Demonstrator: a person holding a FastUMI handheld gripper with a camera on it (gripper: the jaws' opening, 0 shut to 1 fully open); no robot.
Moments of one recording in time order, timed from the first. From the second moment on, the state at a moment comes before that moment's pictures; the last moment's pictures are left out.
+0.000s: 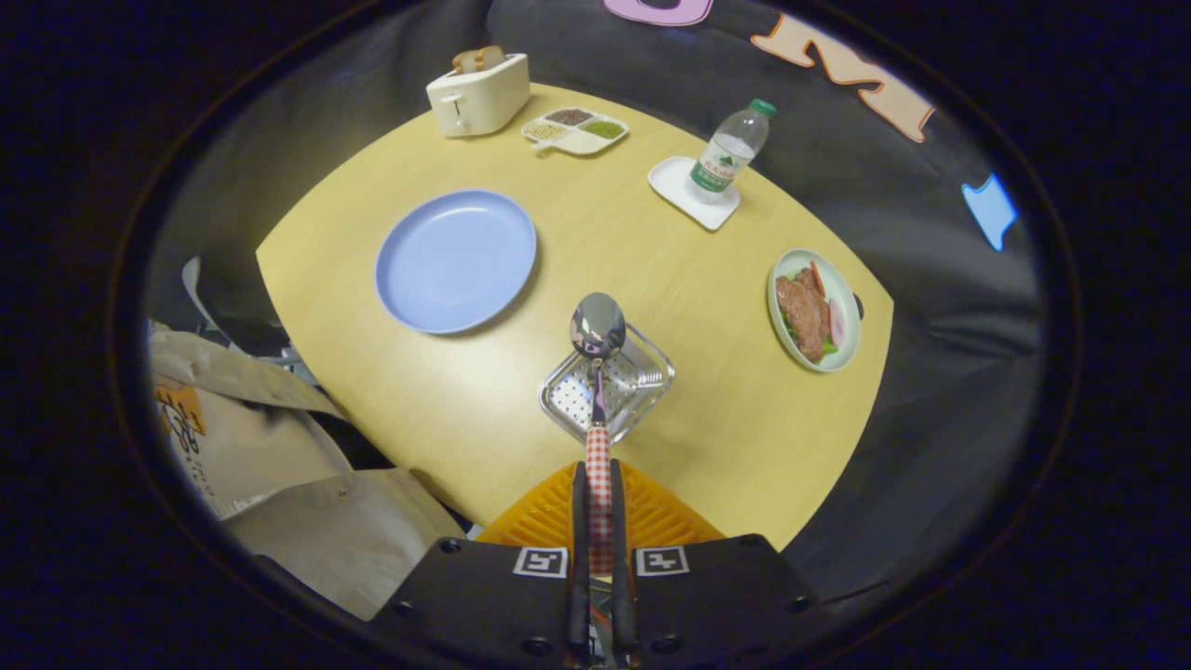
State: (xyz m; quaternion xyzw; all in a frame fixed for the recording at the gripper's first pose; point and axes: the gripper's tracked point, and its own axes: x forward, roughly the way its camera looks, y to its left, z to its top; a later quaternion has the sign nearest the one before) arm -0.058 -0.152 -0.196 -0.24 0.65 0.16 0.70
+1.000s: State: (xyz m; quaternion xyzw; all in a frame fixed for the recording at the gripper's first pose) arm -0.030 -0.169 -0.212 -0.26 0.70 0.20 0.63
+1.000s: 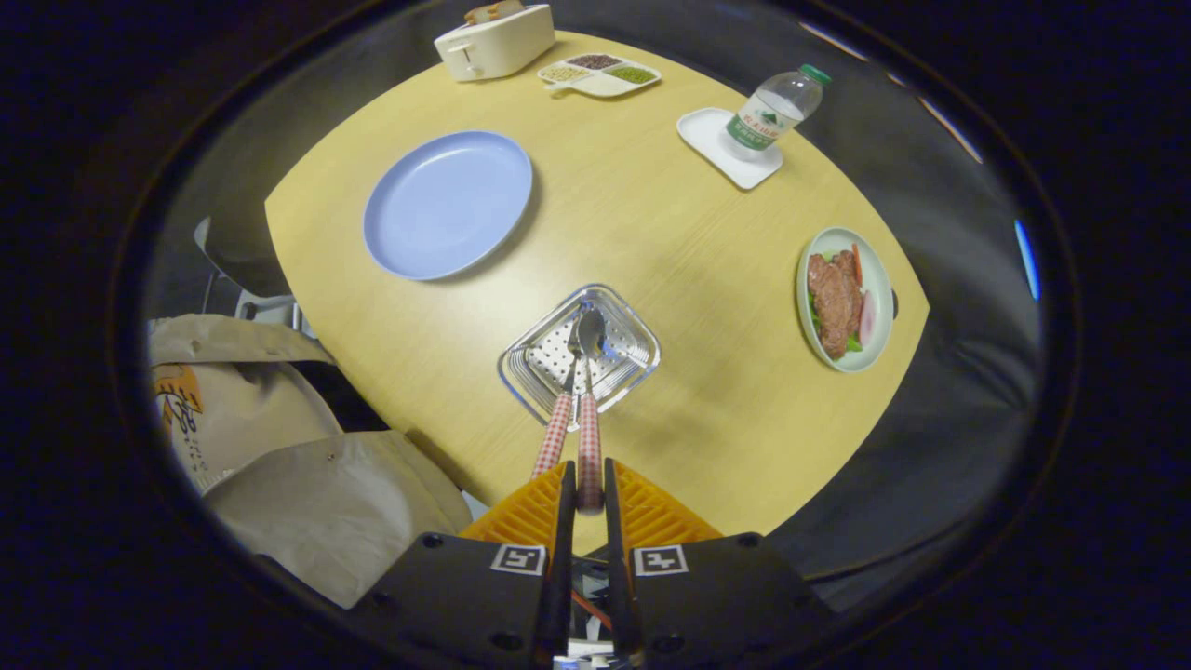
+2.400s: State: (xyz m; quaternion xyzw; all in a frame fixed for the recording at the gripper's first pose) arm 0.049 -0.048 -0.013 -0.03 0.06 -0.02 1.00
